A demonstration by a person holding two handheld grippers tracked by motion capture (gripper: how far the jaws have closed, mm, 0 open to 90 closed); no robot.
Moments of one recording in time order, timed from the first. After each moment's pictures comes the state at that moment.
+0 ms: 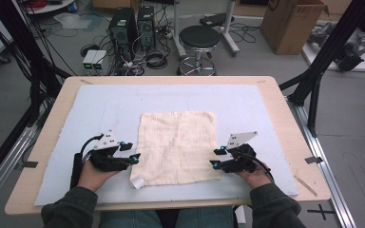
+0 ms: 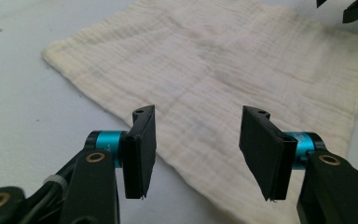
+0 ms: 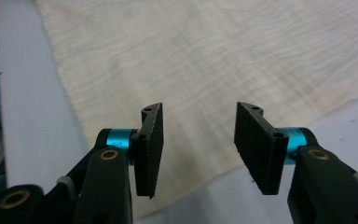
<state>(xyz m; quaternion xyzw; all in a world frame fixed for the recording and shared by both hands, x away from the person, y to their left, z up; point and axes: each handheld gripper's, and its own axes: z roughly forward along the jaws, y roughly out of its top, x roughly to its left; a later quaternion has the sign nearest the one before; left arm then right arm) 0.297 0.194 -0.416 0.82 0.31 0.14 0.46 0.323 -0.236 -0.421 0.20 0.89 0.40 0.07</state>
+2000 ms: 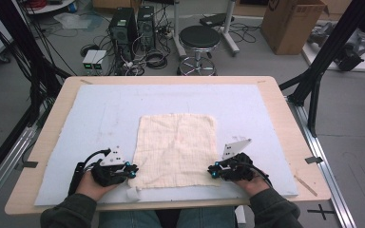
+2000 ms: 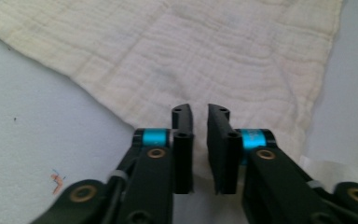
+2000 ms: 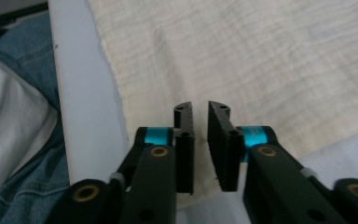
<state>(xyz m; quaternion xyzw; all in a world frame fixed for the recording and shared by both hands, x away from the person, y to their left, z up) 0.275 0.190 -0.431 0.87 0.26 0.12 0.40 0.306 -0.228 -0.430 0.18 0.90 0.39 0.02</state>
